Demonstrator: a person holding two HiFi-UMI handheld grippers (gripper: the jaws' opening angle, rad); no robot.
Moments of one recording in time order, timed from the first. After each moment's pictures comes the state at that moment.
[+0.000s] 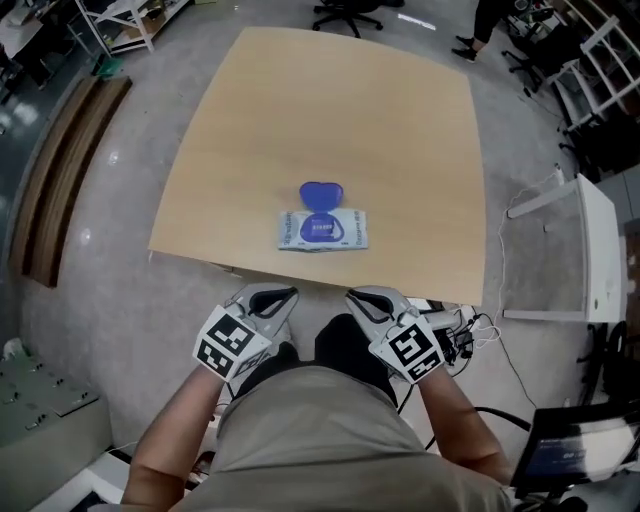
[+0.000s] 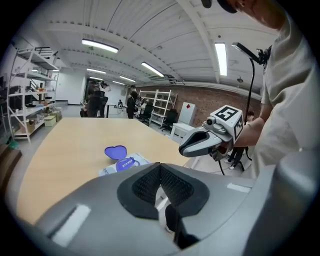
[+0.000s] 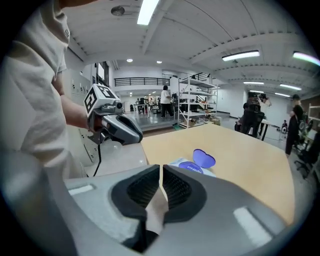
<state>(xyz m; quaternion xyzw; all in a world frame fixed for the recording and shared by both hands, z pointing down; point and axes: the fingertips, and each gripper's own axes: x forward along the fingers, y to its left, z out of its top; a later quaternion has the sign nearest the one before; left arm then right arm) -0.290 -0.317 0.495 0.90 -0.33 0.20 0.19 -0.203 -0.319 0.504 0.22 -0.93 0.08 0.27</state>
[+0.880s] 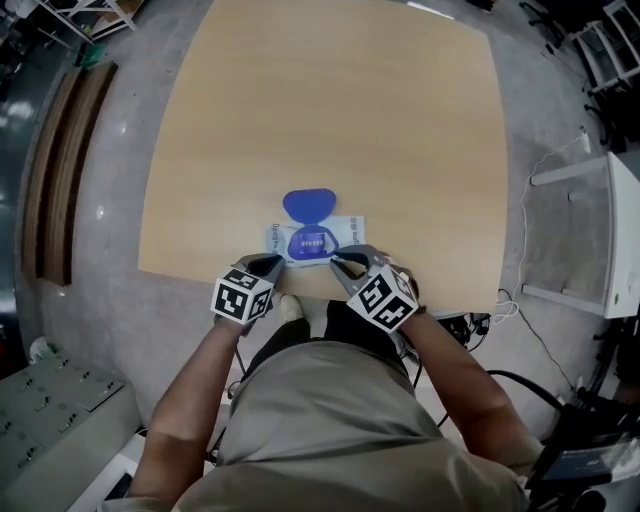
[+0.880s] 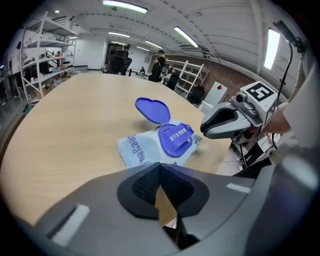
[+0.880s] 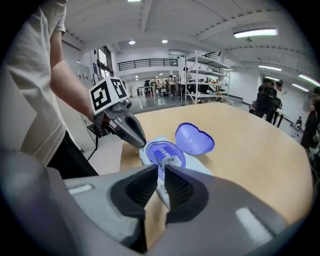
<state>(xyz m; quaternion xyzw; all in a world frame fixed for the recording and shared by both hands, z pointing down) -0.305 -0.458 0.677 0.80 -0.37 0.32 0.35 -0.203 -0.466 0.636 0.15 -0.91 0.10 0.38</state>
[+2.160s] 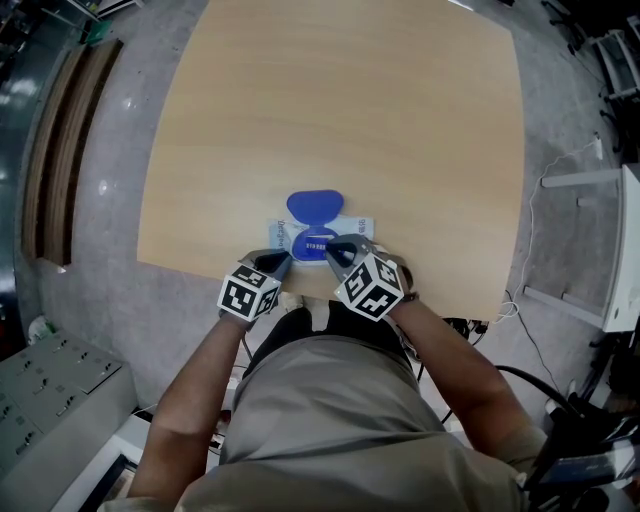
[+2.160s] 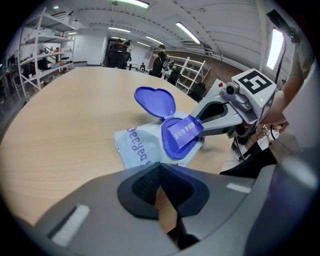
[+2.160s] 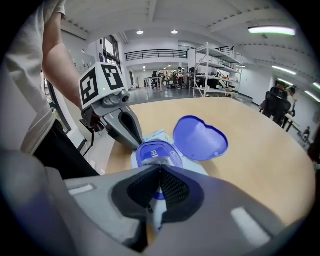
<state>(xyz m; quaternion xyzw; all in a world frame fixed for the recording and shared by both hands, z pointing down) -0.301 -0.464 0.709 0.79 -0.36 0.34 0.36 -0.233 -0.489 0.679 0.10 -0.90 0.08 0.42</state>
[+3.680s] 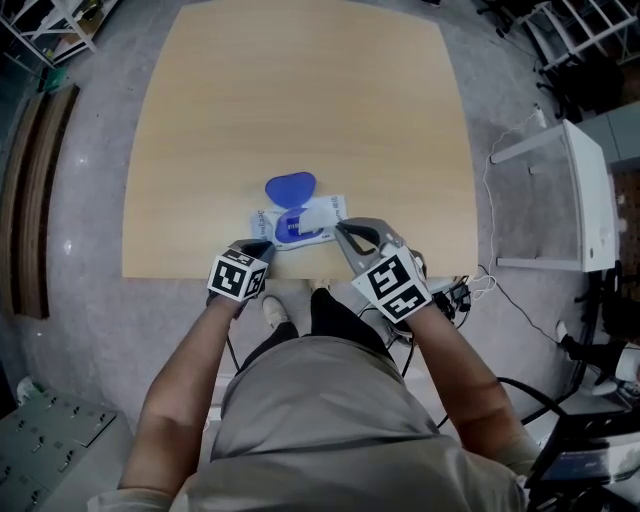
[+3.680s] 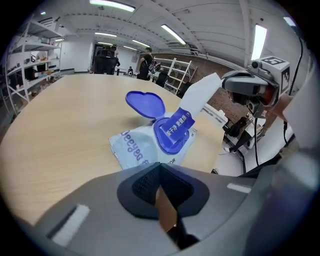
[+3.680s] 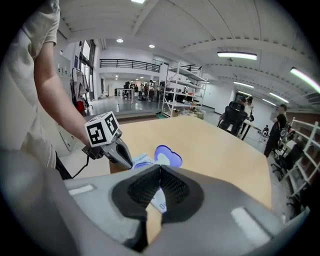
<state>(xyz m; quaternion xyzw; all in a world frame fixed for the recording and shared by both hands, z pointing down) -0.305 -0.445 0.697 0.83 -0.32 0.33 0.32 -0.191 -0.466 0.547 0.30 -0.88 0.06 0.36</state>
